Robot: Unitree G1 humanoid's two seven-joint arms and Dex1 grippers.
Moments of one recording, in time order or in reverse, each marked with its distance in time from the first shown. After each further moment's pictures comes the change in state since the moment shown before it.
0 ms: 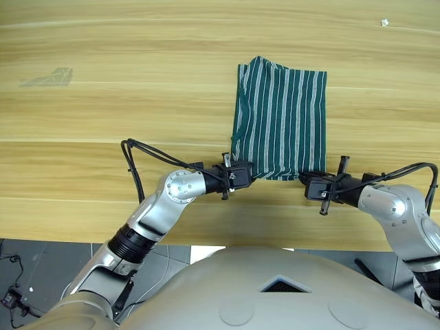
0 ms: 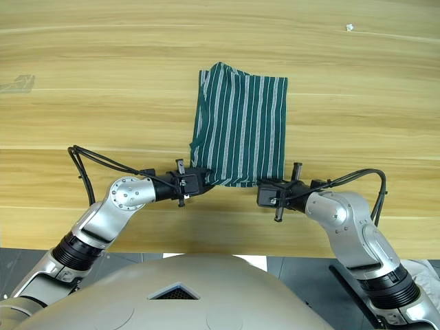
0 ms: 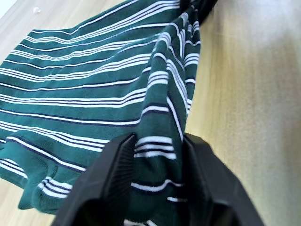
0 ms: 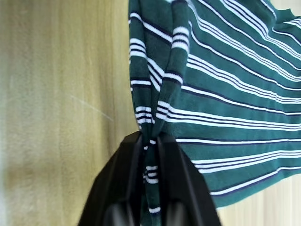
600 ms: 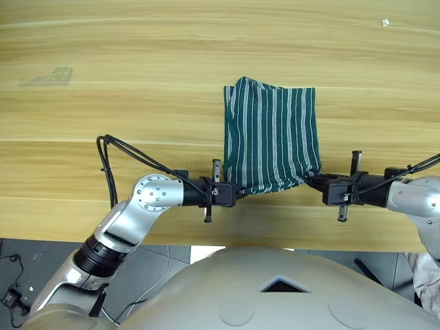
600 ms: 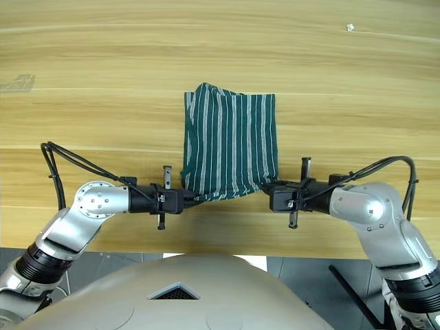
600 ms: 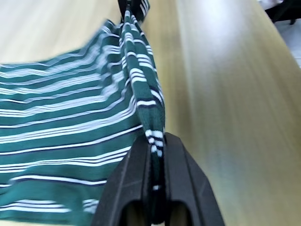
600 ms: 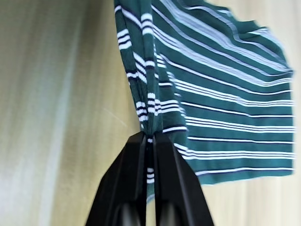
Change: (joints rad) left arm 0.040 0.191 0.120 -0.222 -0.192 -0.024 -0.223; right arm -0.009 -0.142 -0.206 -0.080 0.258 -0.143 0.169
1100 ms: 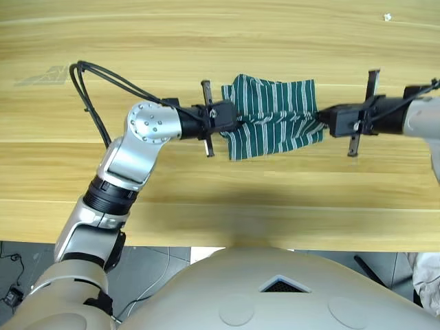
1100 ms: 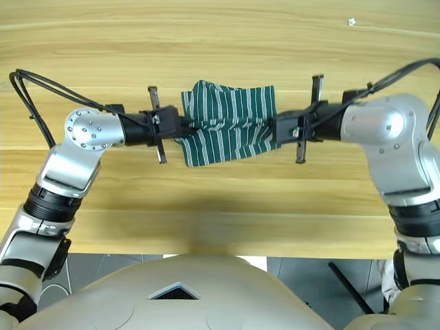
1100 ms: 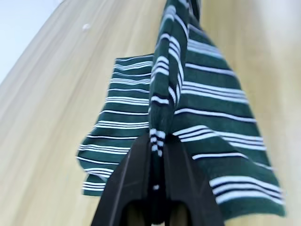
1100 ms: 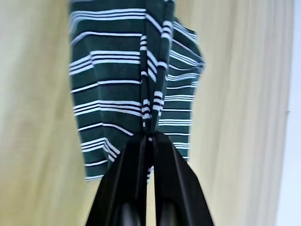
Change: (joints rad) left arm -0.430 -0.156 0.051 0.396 0.036 0.055 0.070; right arm -0.652 0.072 0.196 0.364 -0.079 -0.001 0.107
